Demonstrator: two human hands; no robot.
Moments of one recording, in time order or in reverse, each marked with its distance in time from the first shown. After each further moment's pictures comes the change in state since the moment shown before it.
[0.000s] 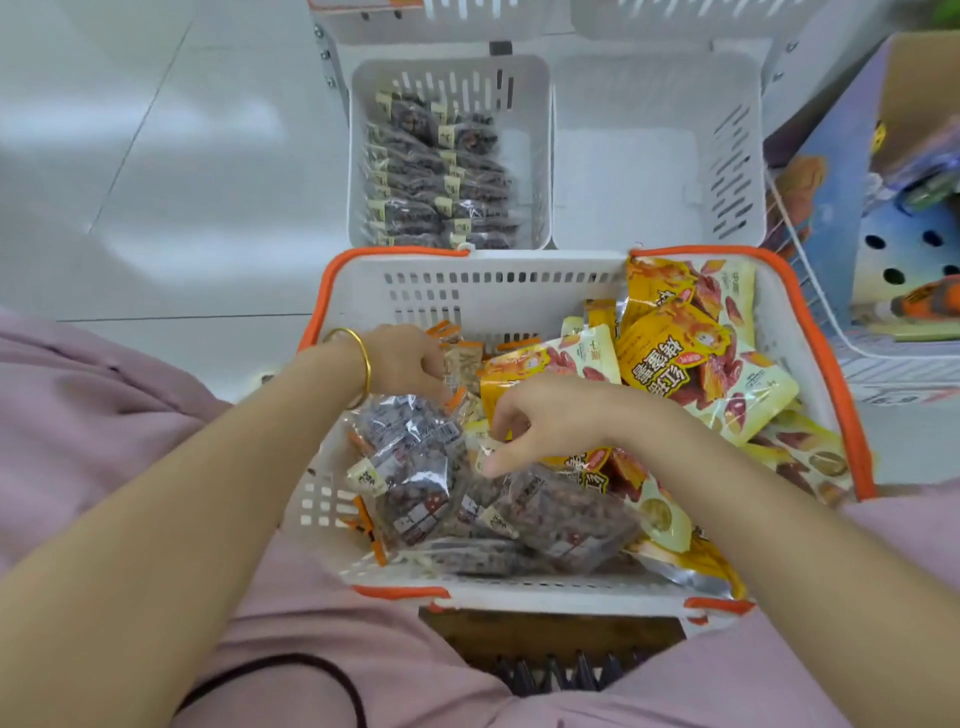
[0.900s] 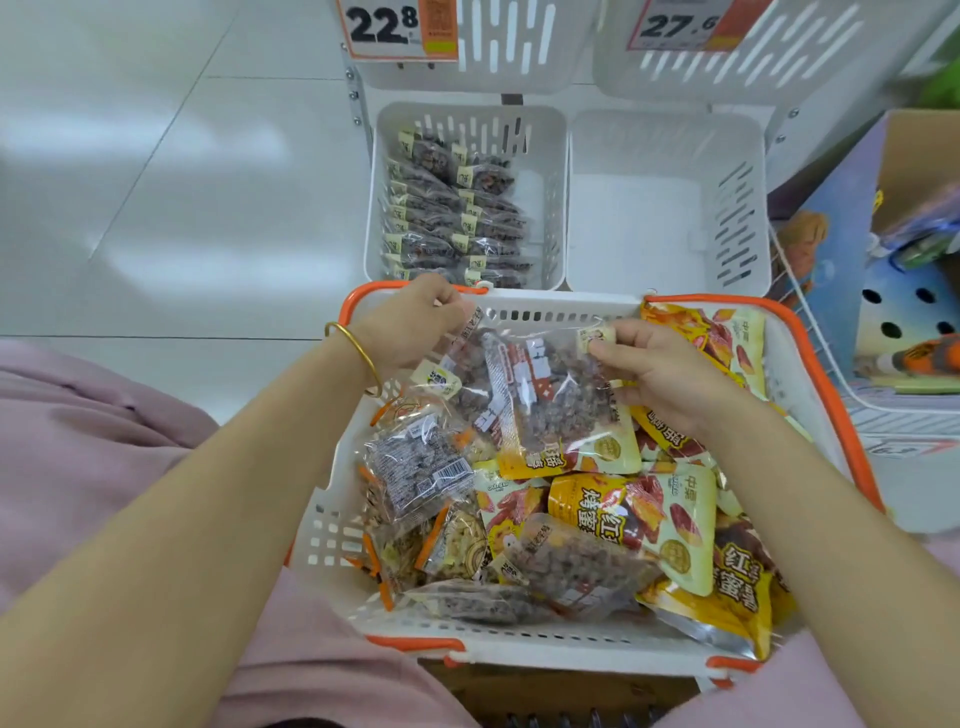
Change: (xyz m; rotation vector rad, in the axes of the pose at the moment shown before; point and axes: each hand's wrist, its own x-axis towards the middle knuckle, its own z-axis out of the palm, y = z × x) left_hand -0.001 -0.001 -0.035 -0.801 0.444 -0.026; right_hand -0.006 0.056 -0.031 1.160 0.595 0.049
